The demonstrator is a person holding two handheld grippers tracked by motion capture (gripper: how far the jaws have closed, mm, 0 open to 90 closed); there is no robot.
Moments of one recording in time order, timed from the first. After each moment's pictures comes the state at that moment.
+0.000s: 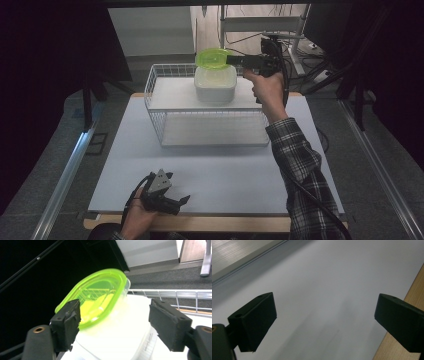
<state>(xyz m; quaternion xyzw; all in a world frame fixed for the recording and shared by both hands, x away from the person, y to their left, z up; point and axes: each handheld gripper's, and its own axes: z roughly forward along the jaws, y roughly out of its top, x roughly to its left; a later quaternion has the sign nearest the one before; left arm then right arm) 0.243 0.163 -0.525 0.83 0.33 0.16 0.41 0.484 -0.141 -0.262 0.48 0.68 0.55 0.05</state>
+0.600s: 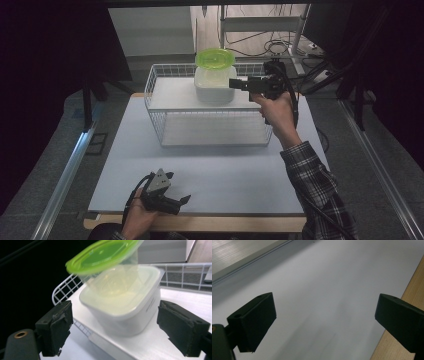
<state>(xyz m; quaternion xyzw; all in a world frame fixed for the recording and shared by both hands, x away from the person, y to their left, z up) 0.244 0.163 -0.525 0.83 0.33 0.15 0.43 0.442 -0.156 -0.289 0.42 0.72 0.54 0.06</state>
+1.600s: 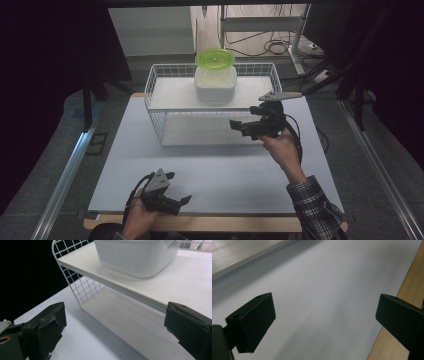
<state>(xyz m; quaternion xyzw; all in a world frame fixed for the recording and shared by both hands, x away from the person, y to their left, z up) 0.244 0.164 -0.526 0.82 0.32 0.14 0.45 0.384 -0.163 -0.352 0.34 0.78 0.51 0.12</state>
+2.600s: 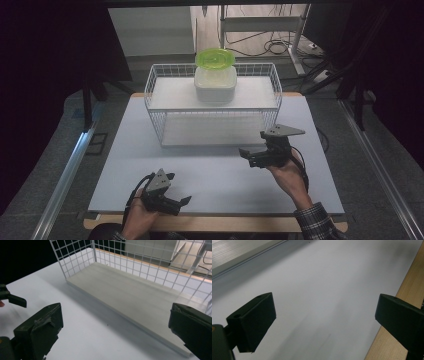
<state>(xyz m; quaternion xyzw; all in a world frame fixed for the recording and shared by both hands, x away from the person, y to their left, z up) 0.244 0.163 -0.526 0.83 0.33 0.14 0.44 0.346 -0.192 -0.424 0.34 0.79 0.48 0.17</state>
